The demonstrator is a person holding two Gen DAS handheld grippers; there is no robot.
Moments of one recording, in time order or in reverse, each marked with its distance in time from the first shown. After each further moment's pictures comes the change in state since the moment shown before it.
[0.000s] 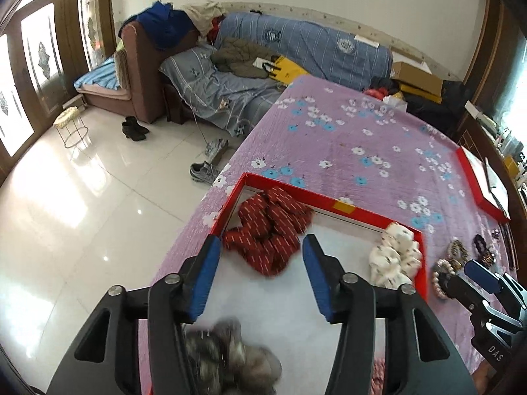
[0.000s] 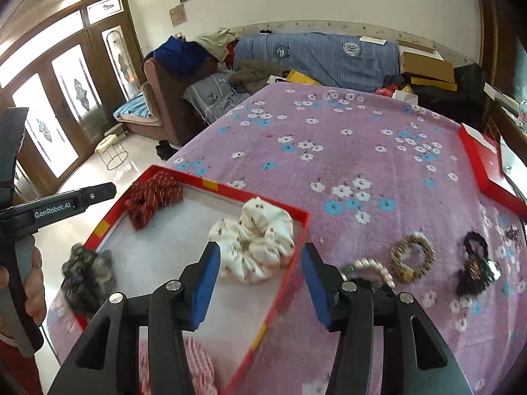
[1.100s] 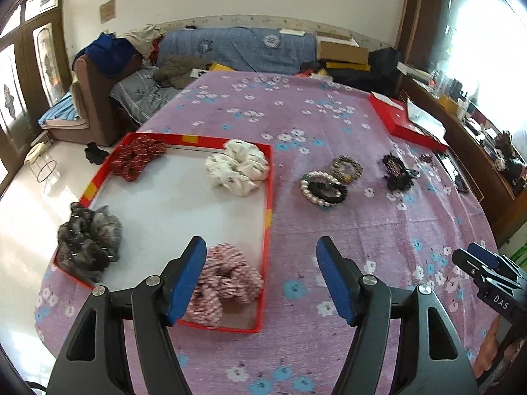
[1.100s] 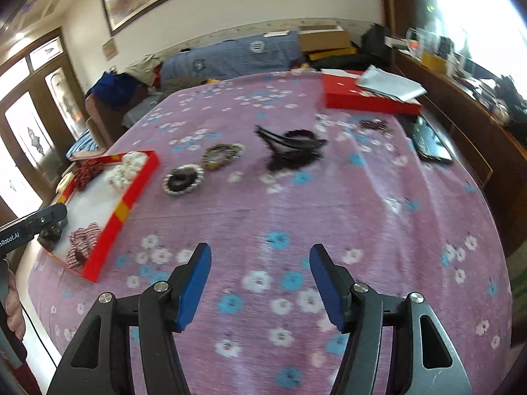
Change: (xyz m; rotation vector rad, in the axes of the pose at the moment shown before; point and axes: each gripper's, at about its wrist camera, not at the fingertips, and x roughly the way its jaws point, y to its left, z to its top) left arm -0.086 -0.164 -0.131 0.192 -0.025 -0.137; right arm -0.149 -0.169 -0.155 0.246 -0.043 -0.189
